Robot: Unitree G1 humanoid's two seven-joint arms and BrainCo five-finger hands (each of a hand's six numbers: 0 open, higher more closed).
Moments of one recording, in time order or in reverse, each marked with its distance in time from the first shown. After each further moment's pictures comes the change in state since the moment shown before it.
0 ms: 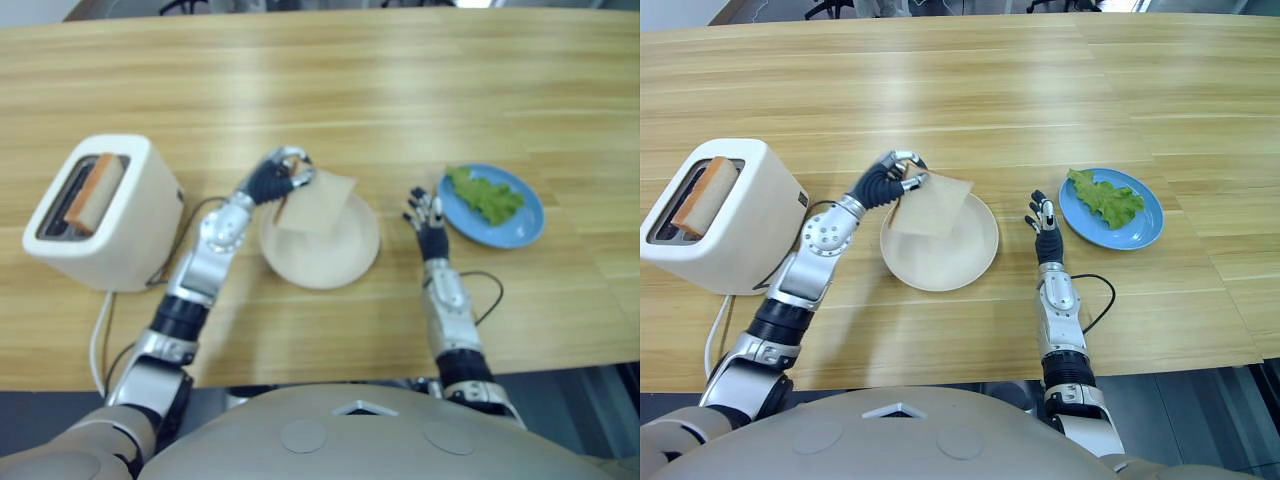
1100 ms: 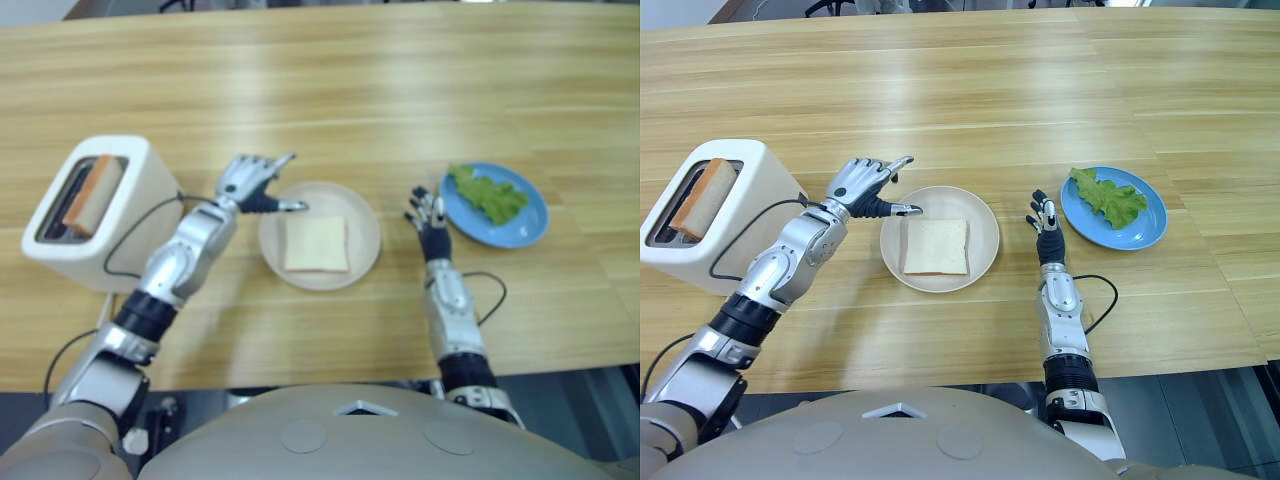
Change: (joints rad) left arm 0.032 0.303 -0.128 -0.254 0.757 0.062 0.232; right arm 0.030 -0.003 0.002 -0.064 0.000 0.025 0.002
